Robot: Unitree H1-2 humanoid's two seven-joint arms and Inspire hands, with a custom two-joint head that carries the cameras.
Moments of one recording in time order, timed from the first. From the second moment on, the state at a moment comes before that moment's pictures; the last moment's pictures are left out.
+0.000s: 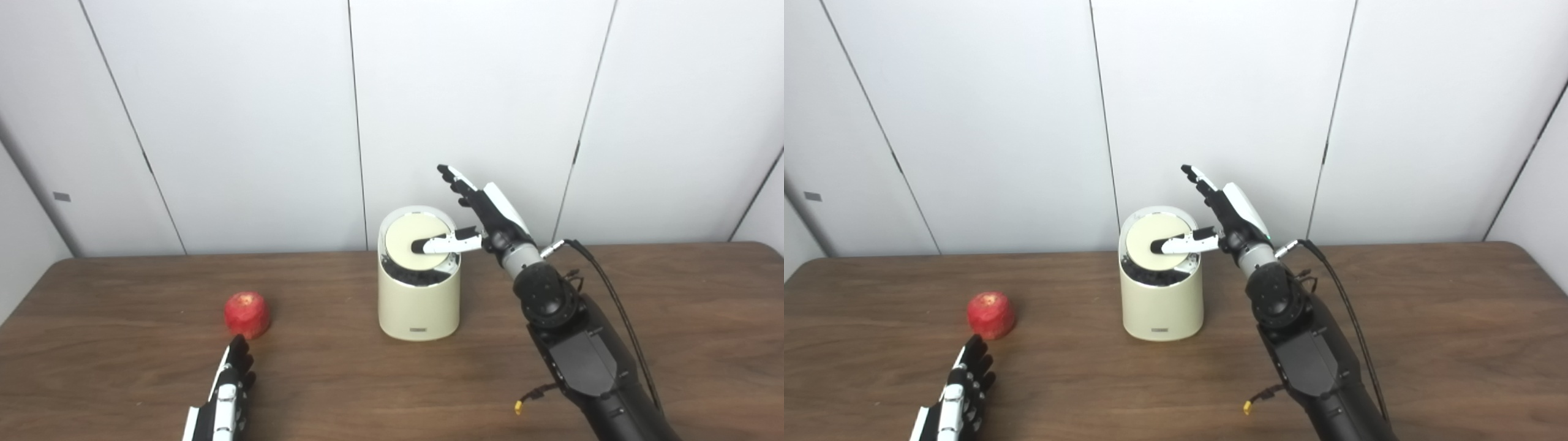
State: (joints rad) left arm 0.15 0.00 0.07 -0.17 -0.11 -0.09 -0.01; right arm -0.75 -0.15 0.19 0.36 -0.37 0.16 0.02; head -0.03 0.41
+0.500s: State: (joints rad) left arm 0.15 0.00 0.07 -0.17 -0.12 -0.09 -0.01; right arm -0.76 -0.17 0.23 0.36 -0.44 0.16 0.03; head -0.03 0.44
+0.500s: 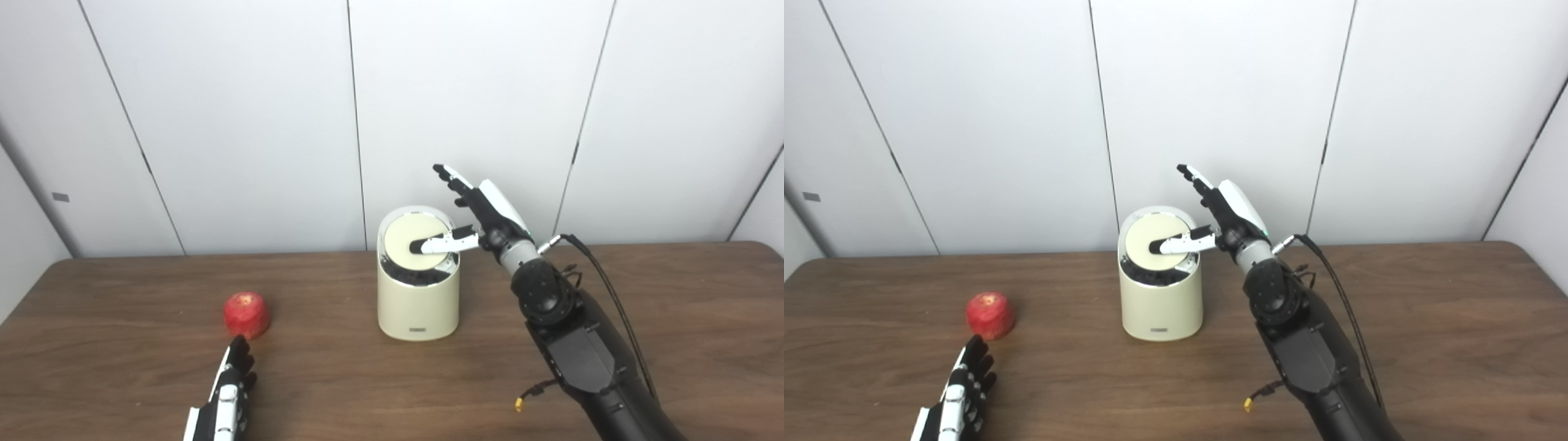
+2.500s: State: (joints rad) left arm 0.15 -0.02 0.10 -0.17 -0.20 -0.06 -0.01; right arm -0.21 -0.18 -0.12 -0.07 0.08 0.20 0.13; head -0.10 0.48
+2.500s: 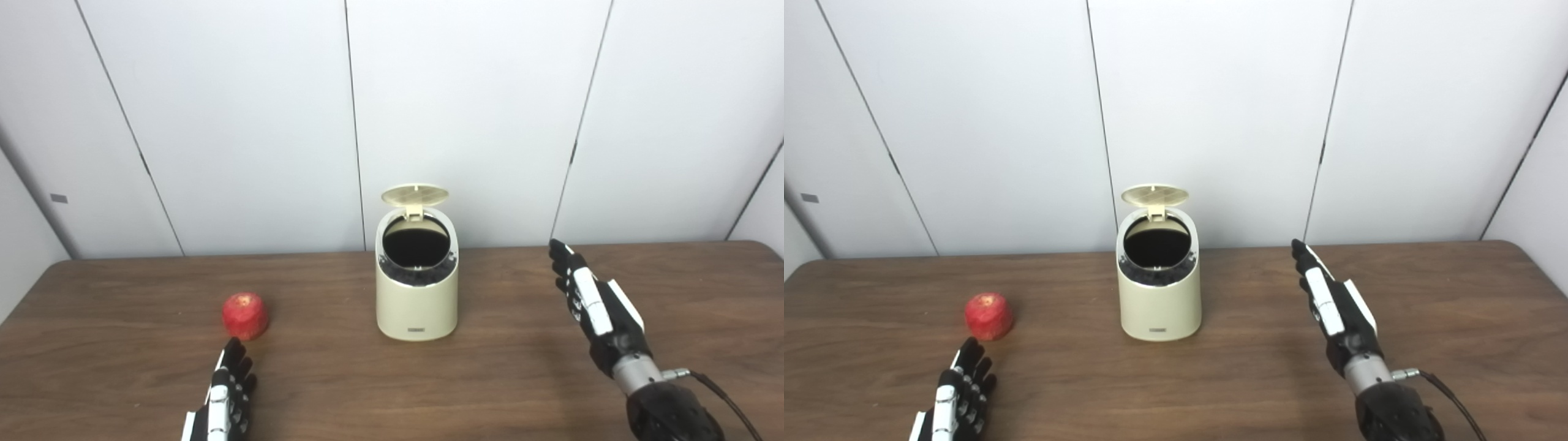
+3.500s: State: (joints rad) left arm 0.15 -0.01 0.09 -0.18 -0.11 -0.05 0.03; right arm -0.01 -0.10 -0.18 -0.13 0.26 0.07 0.09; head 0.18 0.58
